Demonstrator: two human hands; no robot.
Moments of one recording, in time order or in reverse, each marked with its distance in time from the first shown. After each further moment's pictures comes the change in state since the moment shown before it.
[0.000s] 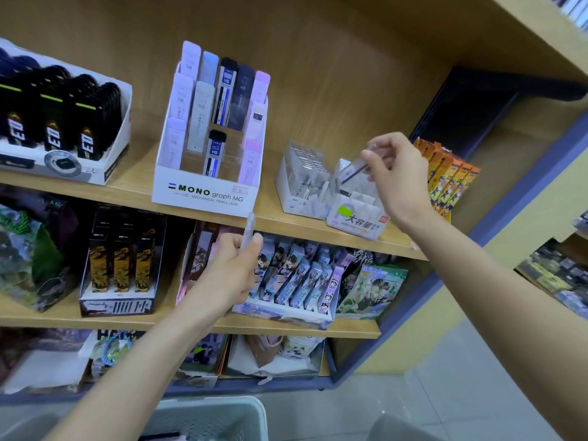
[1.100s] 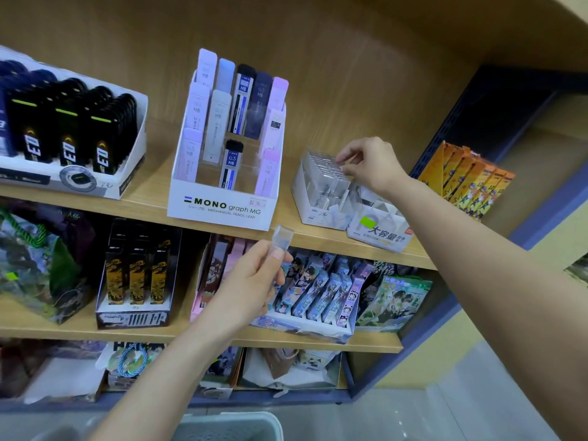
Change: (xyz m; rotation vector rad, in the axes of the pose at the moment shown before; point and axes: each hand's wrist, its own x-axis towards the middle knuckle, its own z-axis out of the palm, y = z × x) left_hand 0.010 -0.002 -0.005 0.065 -0.074 0.052; right_hand 0.062 0.011 0.056 -0.274 -0.399 -0.050
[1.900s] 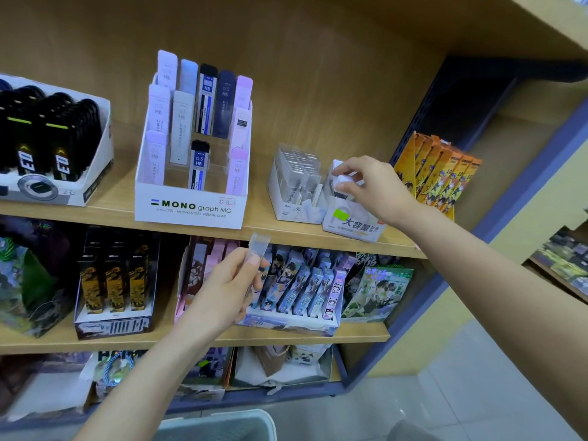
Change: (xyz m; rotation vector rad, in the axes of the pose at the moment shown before) left_hand -0.004 -0.007 0.007 0.043 0.011 -0.012; right_hand -0.060 0.023 -0.017 -0.066 0.012 -0.061
